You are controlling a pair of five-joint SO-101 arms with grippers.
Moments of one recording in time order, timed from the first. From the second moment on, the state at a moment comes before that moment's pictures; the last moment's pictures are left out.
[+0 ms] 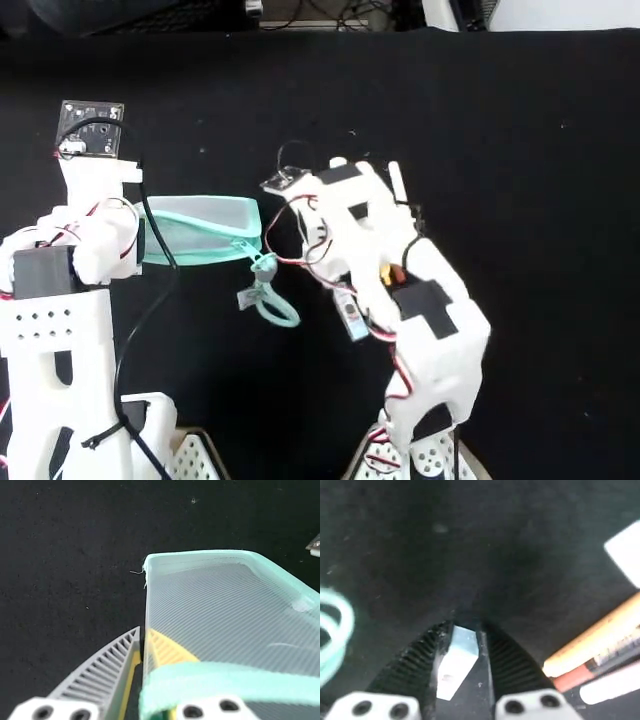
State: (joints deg) left arm -11.8 -40.7 28.2 78.2 -10.1; right arm -20.5 17.9 13.9 77.3 24.4
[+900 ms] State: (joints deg) left arm -11.8 -40.7 28.2 78.2 -10.1; right arm -41.8 -58.0 20.8 62.4 20.2
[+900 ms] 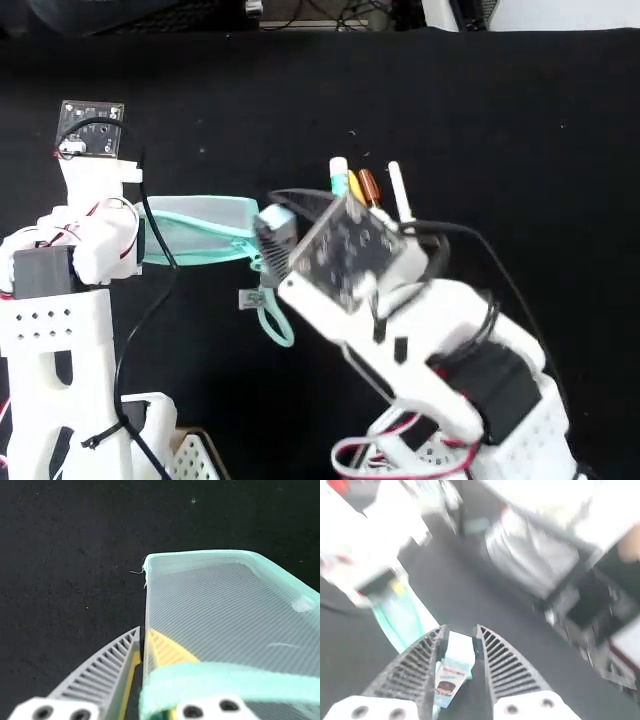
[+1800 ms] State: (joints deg) left arm -11.8 -40.7 28.2 78.2 -10.1; right arm -46.5 -58.0 46.2 24.7 19.7
